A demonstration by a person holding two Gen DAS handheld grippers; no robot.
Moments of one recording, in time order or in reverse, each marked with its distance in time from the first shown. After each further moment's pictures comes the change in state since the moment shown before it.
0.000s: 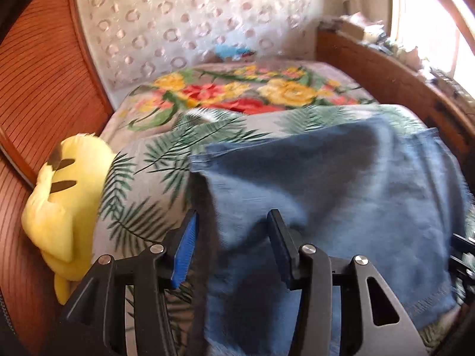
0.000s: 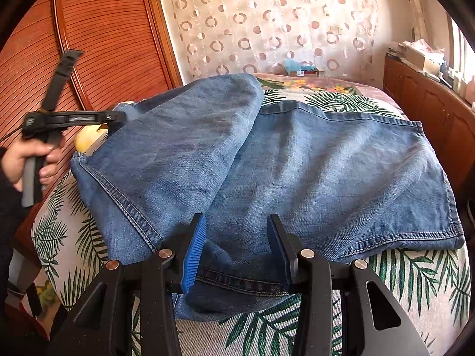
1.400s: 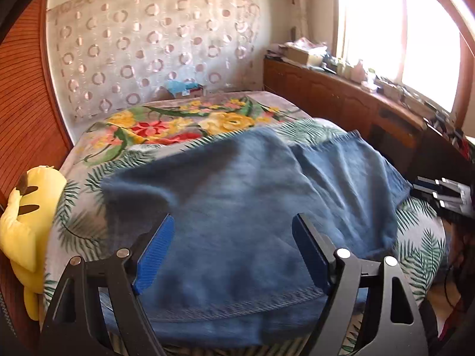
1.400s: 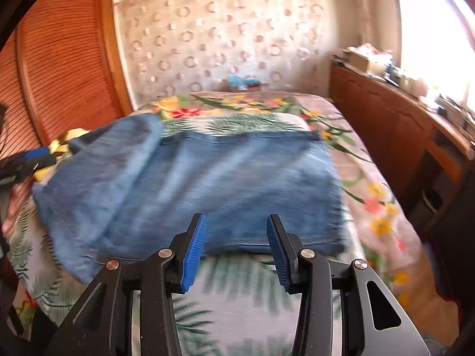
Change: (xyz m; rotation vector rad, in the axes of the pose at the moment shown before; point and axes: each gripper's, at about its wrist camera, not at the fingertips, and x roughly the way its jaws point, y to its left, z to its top) left arm -0.076 -0.099 -0.036 0.092 -0.191 -0.235; right arm -0.062 -0.087 -0.002 0.100 -0.063 -0.265
